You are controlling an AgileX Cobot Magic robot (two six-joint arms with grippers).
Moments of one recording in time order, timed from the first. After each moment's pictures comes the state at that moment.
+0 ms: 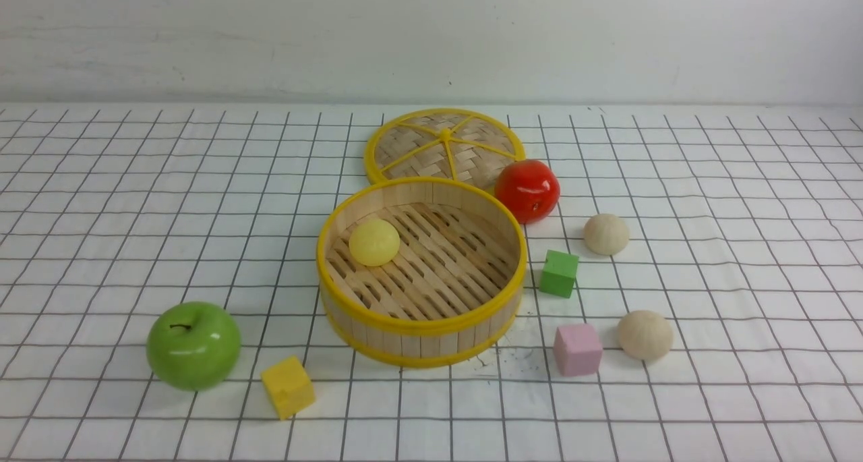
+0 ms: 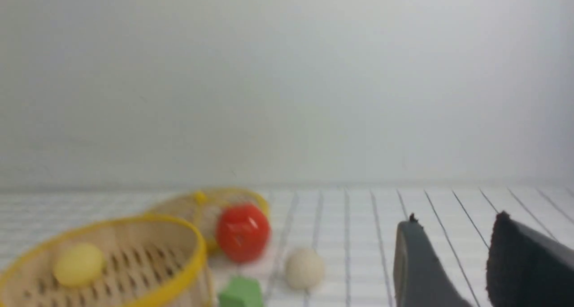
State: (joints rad) right arm 0.05 -0.02 0.03 -0.53 -0.21 0.60; left arm -0.13 -0.01 0.03 0.16 0.41 -0.36
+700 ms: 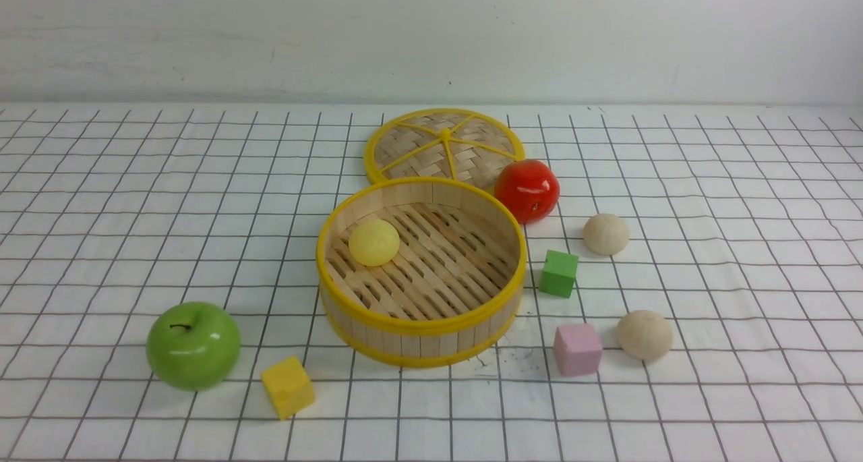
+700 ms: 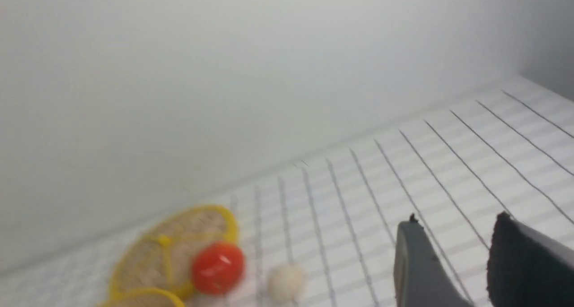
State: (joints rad) right arm 0.06 0.57 -0.68 -0.34 0.42 0.73; left arm -0.13 -0.01 0.03 0.16 0.41 -0.36
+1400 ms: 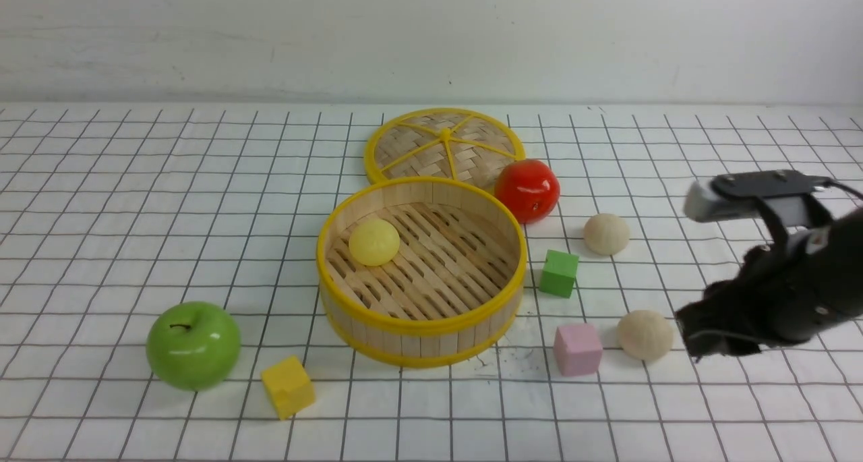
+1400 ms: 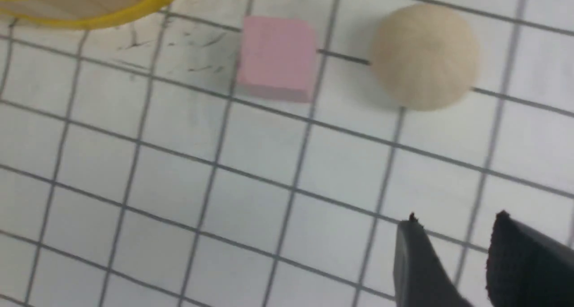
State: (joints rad) right arm 0.21 1.46 -0.97 0.28 0.73 -0.21; left arm -0.13 -0.01 0.03 0.16 0.41 -0.36
